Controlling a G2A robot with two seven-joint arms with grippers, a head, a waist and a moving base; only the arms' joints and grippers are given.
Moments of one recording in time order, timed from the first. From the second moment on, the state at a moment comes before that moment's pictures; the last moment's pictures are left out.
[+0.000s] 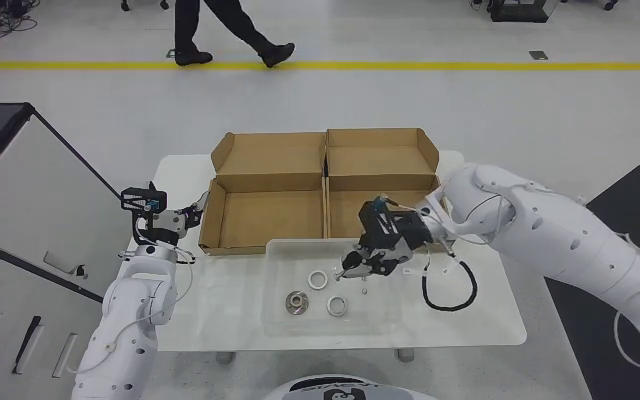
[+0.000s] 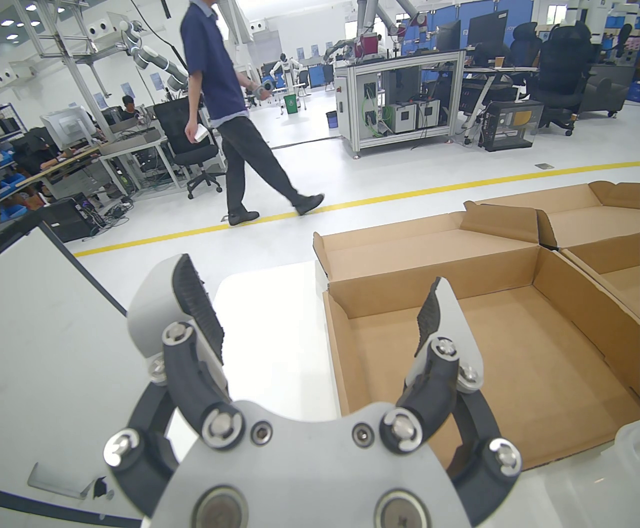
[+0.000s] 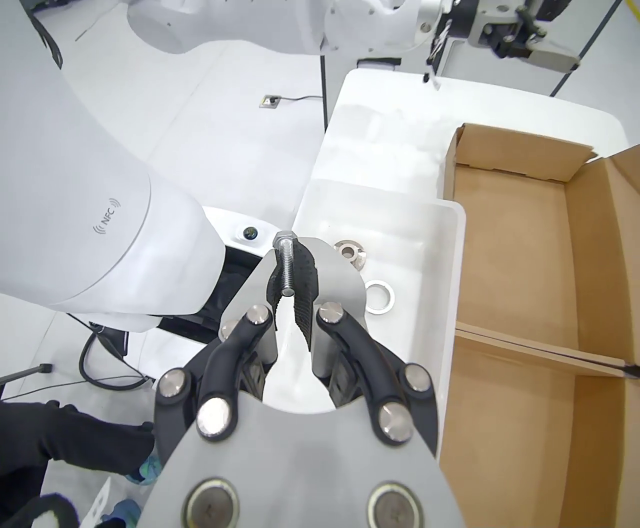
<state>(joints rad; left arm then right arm) 1.73 -1.15 -1.60 -1.80 1.33 0.00 0.00 -0.51 -0.70 0.32 -1.72 -0.18 -1.01 0.54</state>
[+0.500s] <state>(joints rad) 1.73 -1.15 -1.60 -1.80 1.33 0.00 0.00 -0.57 -0.63 0.49 -1.78 0.07 -1.01 0.40</state>
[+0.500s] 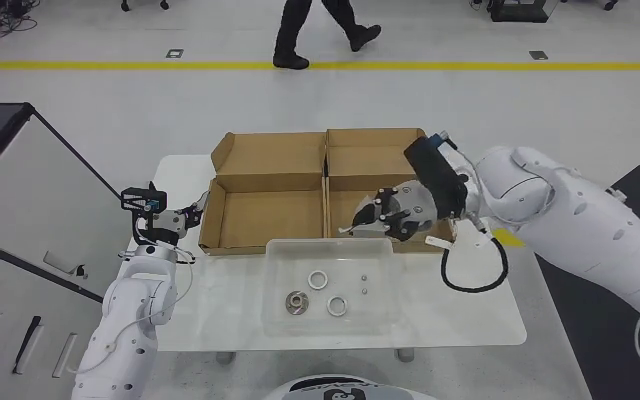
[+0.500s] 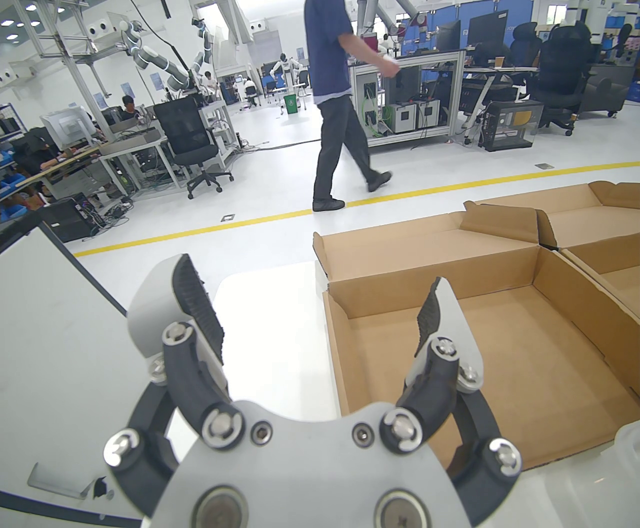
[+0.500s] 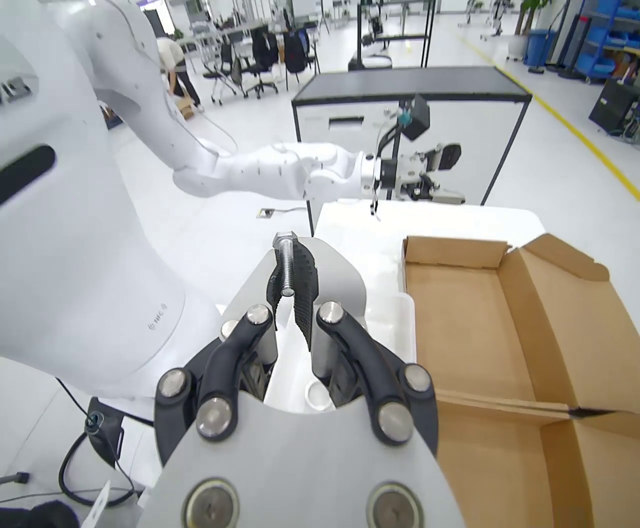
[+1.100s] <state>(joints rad) 1.73 -1.15 -1.60 -1.80 1.33 0.00 0.00 -0.57 -0.67 0.63 -1.88 0.31 -1.01 0.43</state>
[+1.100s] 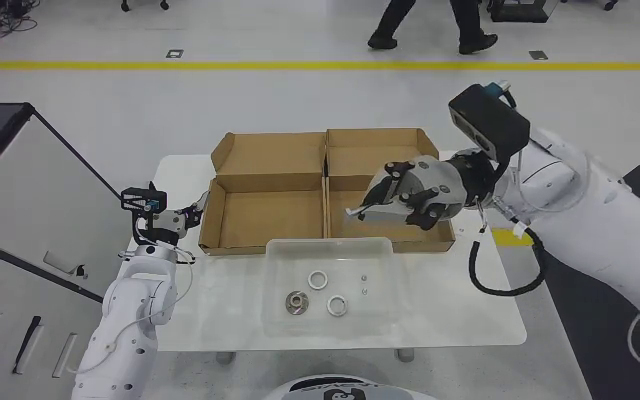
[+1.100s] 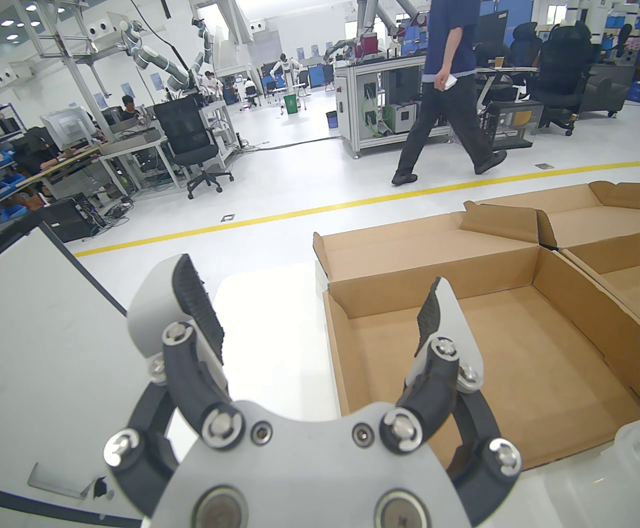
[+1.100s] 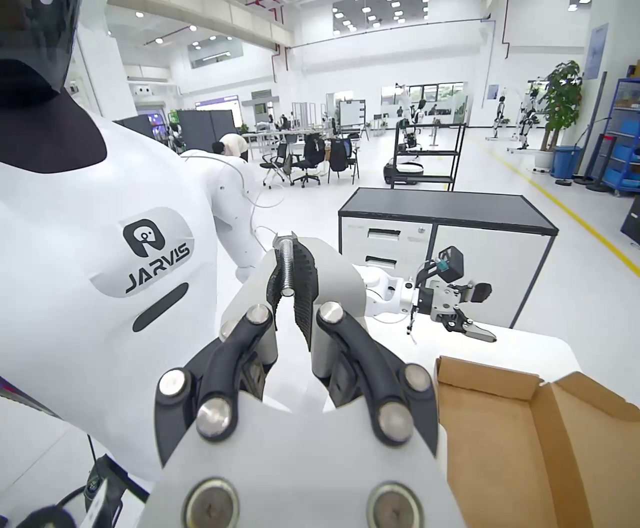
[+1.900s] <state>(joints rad) 1.73 -1.15 -1.60 -1.80 1.33 0.00 0.00 -0.62 -0.70 0.69 -1.96 0.43 -1.01 0.32</state>
